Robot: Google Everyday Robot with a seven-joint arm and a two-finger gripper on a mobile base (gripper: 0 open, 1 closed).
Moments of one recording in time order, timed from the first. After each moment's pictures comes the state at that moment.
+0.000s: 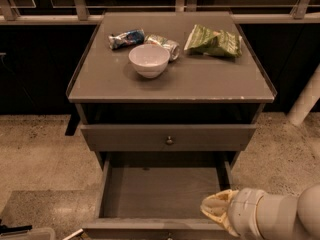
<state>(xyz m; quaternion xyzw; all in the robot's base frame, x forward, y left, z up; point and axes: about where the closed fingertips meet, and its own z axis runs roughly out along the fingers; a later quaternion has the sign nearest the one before) 0.335 -0.135 0.697 -0.48 0.80 0.12 0.34</state>
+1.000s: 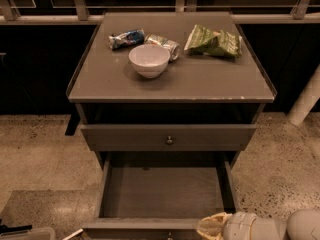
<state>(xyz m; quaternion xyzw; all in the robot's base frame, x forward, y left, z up) 0.311 -0.130 0.611 -0.43 0.82 0.20 0.33</state>
